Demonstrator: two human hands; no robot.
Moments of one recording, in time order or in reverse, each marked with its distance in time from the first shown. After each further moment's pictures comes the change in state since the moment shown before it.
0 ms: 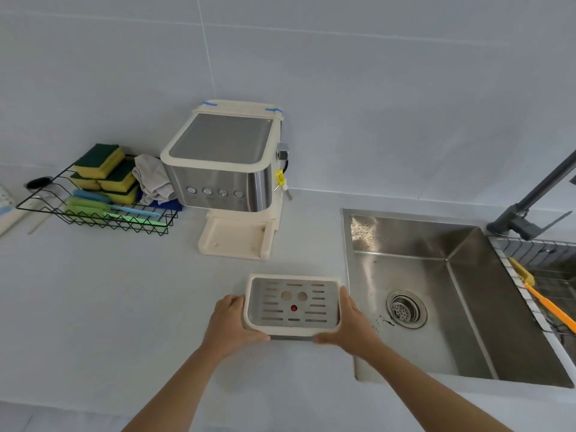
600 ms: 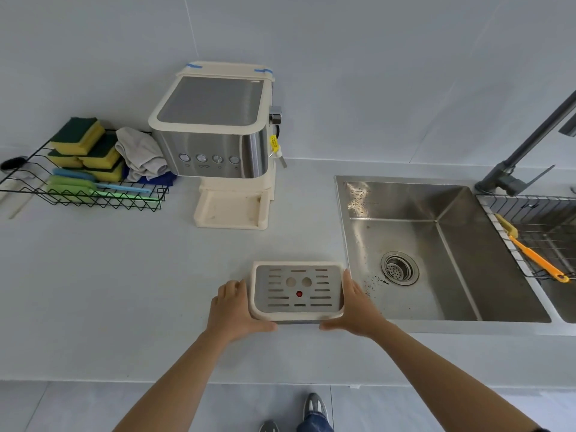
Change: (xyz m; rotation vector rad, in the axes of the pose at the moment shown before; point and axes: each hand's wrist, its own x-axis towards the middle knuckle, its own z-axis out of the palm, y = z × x) left_hand -0.024 -0.014 0.014 0.308 -0.124 0.010; right_hand -0.030 0.017 0.026 -0.148 -0.062 0.088
